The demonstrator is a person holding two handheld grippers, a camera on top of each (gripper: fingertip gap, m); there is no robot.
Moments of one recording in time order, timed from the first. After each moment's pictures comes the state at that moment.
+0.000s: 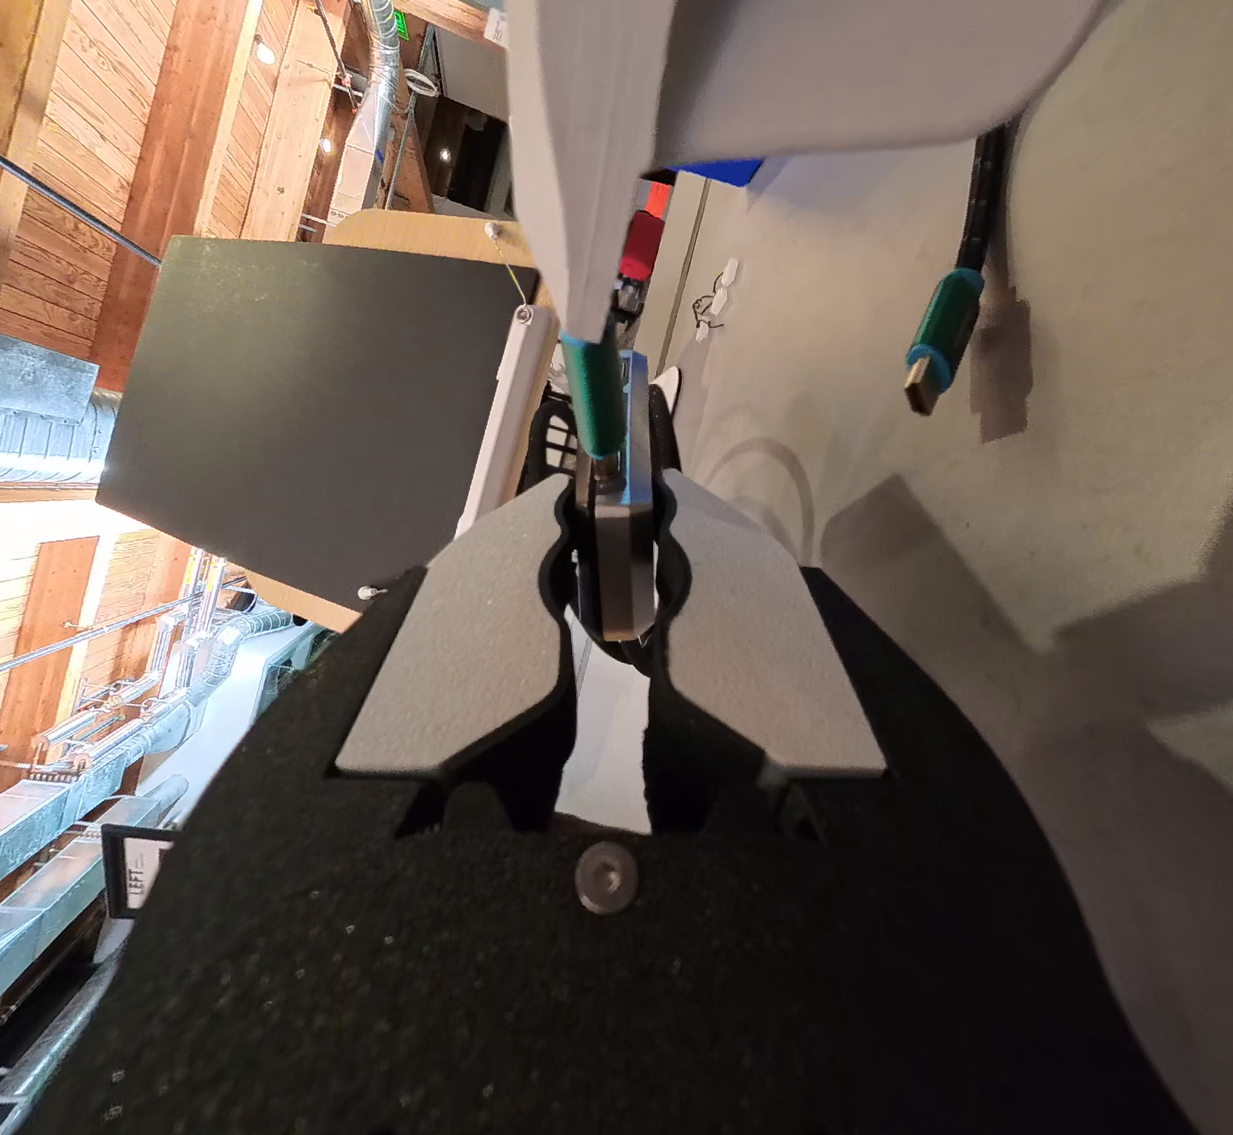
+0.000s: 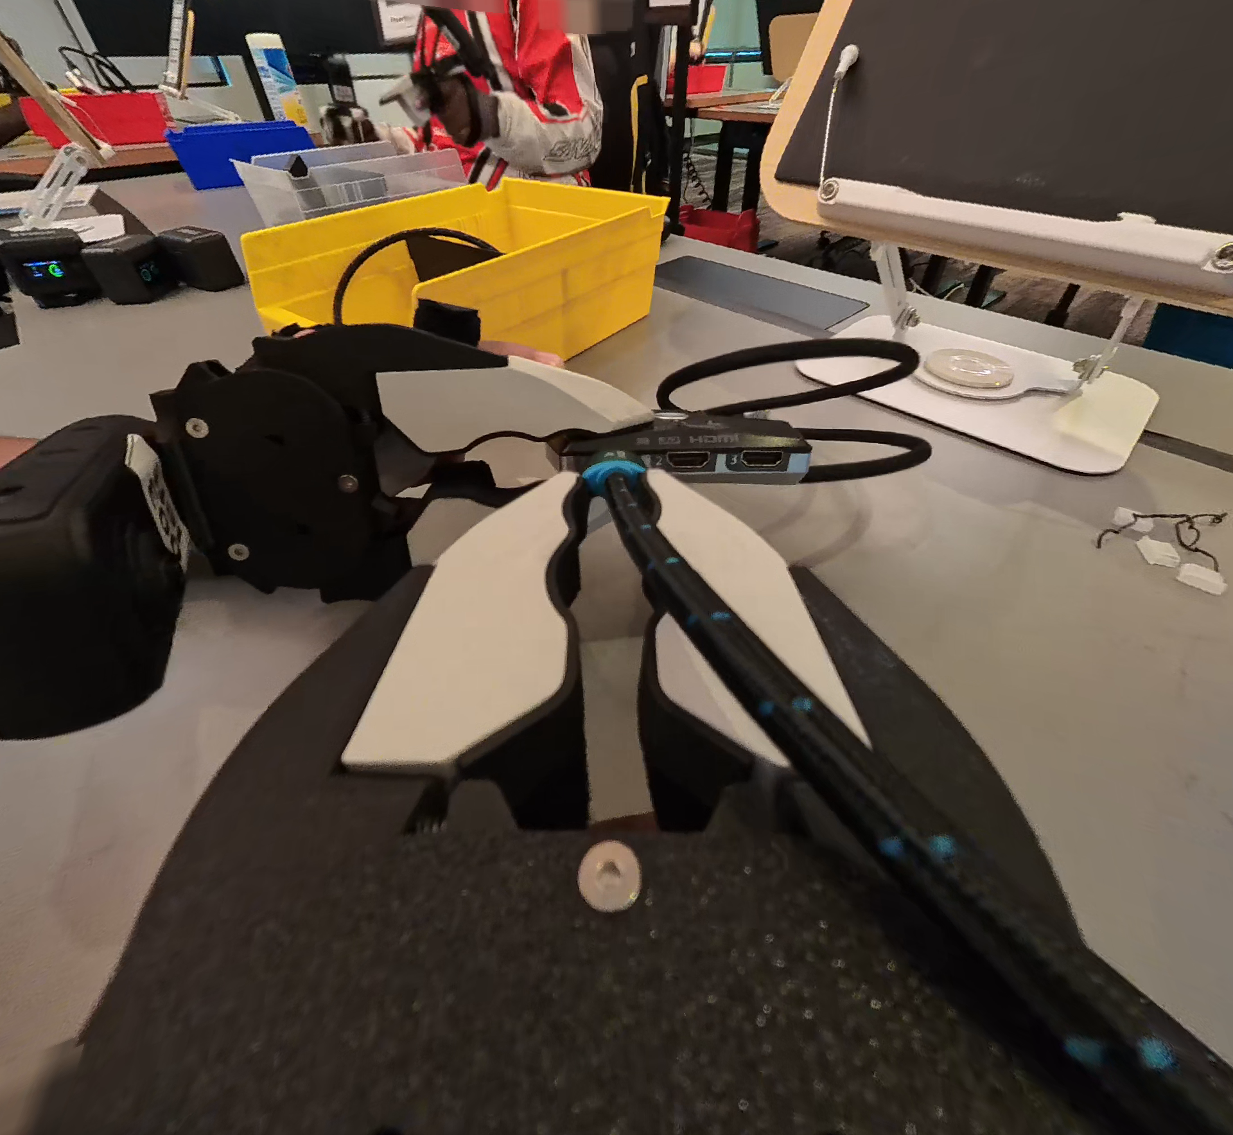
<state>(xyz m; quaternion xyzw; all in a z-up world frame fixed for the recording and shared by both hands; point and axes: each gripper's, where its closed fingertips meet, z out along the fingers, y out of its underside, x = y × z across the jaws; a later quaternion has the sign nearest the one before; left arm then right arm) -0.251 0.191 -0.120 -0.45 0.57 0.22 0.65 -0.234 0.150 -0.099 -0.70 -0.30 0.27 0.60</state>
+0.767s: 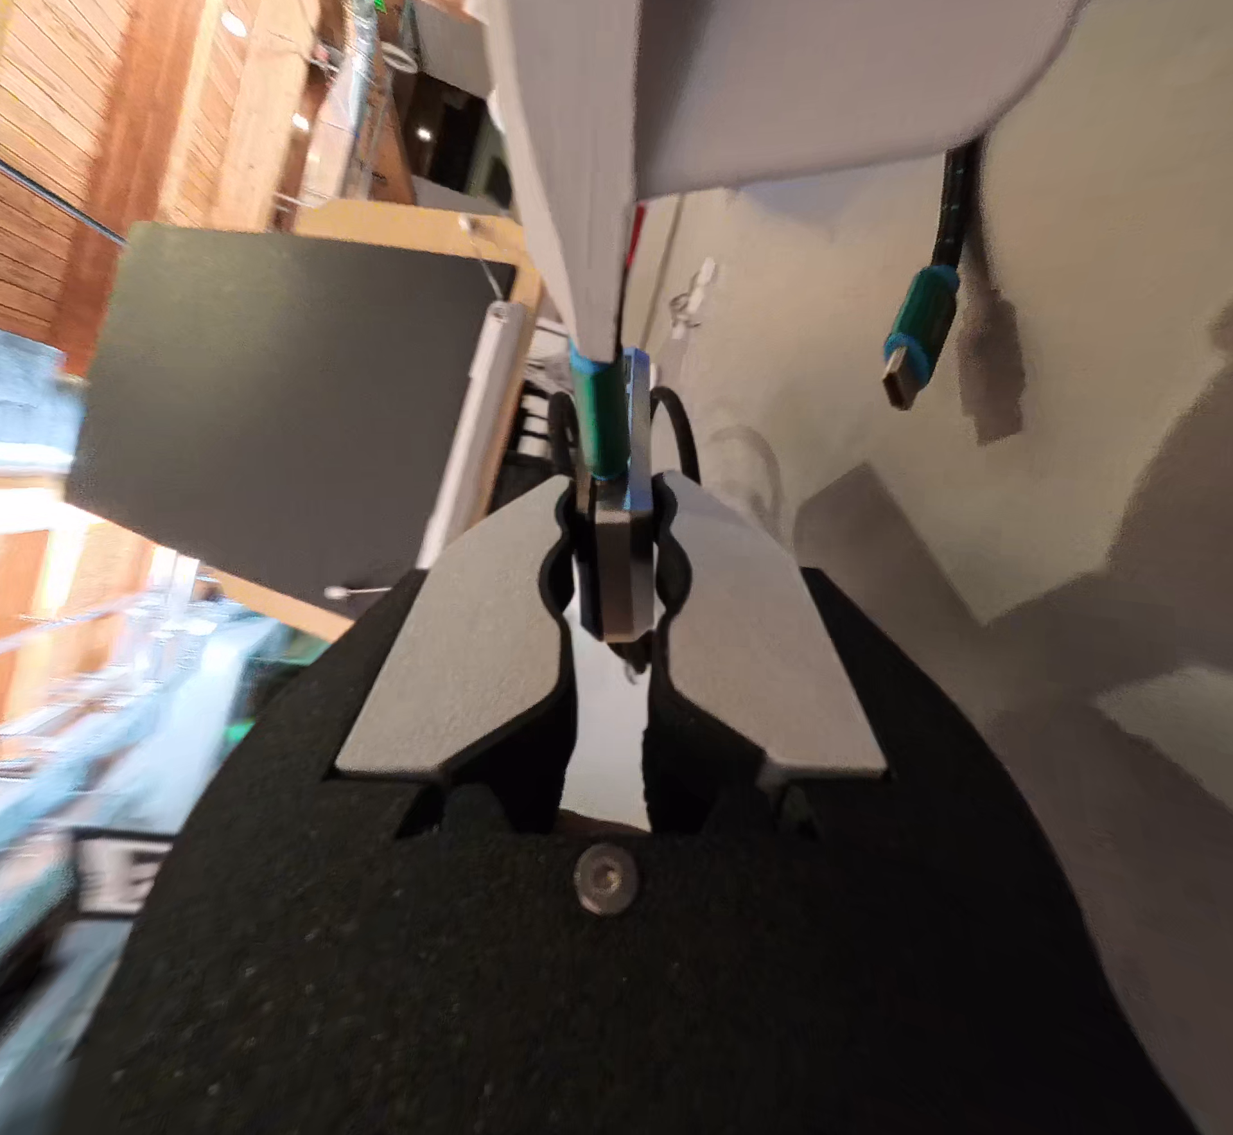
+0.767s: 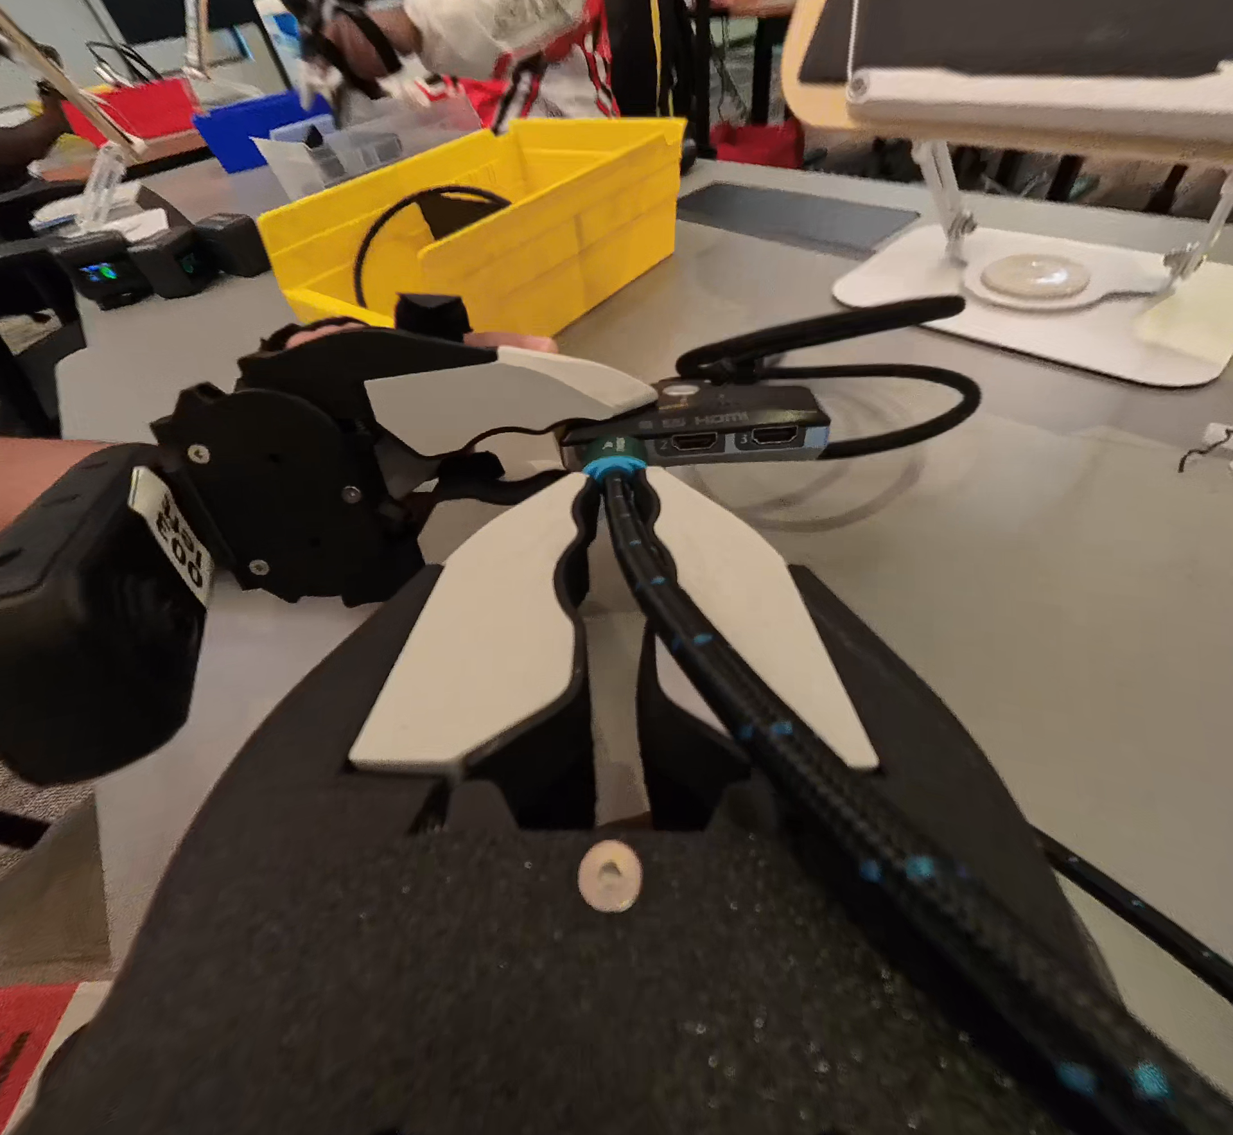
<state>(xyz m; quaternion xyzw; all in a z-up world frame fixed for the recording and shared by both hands) -0.247 0.191 -0.128 -0.47 0.57 0.22 0.64 -0.231 0.150 -0.111 -0.73 -0.28 0.31 0.54</state>
